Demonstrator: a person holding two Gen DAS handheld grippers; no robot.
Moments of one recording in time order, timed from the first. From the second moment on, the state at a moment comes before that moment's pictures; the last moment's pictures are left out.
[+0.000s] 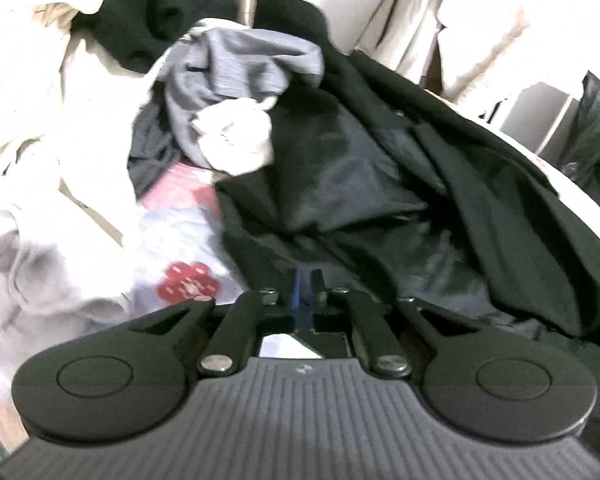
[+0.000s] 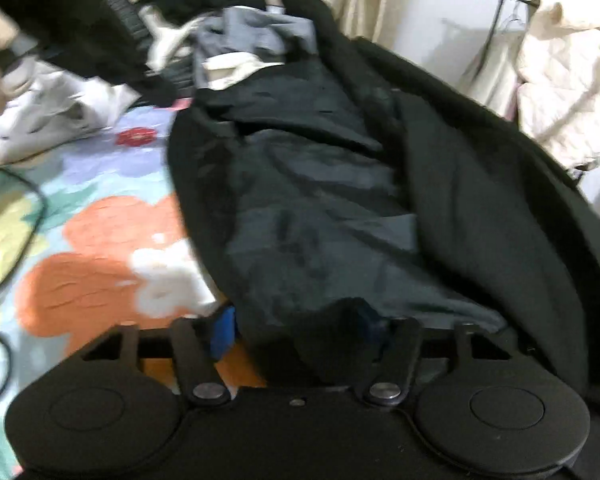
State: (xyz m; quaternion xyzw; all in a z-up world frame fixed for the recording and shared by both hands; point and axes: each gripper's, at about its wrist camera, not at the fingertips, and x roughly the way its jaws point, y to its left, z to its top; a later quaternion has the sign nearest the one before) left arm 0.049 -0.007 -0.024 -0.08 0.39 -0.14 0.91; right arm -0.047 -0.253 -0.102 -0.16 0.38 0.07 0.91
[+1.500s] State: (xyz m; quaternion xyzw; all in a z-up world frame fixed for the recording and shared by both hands) left arm -0.094 0.023 0.050 -0.04 0.32 -0.23 0.92; right arm -0.126 -0.284 -0.072 0.16 0.48 0.23 0.83
